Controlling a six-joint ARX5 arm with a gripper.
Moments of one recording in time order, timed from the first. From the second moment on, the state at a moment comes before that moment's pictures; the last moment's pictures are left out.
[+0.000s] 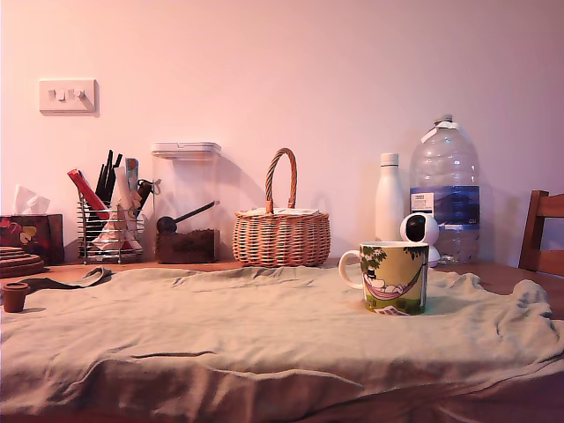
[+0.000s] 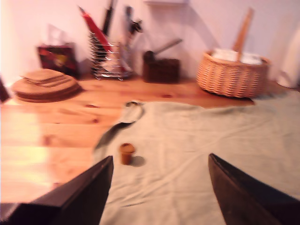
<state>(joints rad) -0.02 0.19 0.07 0.02 0.01 -0.13</state>
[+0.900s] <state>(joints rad) 0.07 0.33 0.01 0.12 0.10 -0.13</state>
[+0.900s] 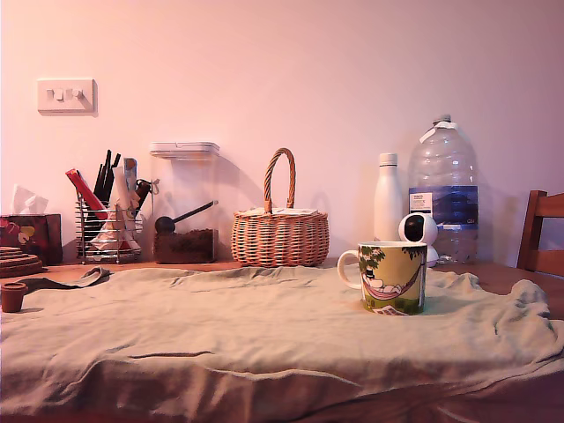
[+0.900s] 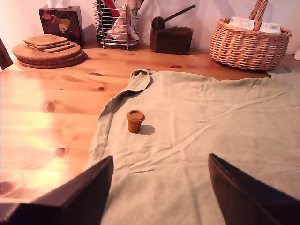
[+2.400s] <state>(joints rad) 0.07 1.41 0.07 1.09 0.16 -0.05</state>
